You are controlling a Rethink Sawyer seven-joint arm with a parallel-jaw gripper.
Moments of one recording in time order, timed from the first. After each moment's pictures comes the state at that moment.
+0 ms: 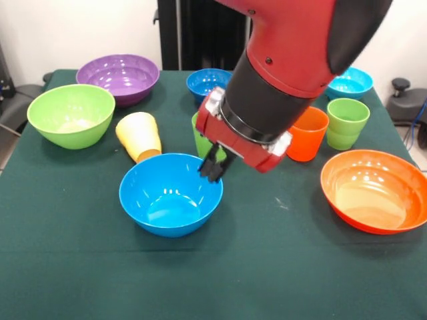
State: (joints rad) arm 0.00 -0.12 -0.42 0.63 0.05 1.19 2.07
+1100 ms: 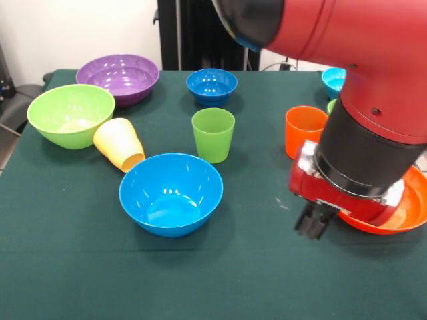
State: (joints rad) arm -0.04 0.18 -0.60 0.10 0.44 1.37 2.07
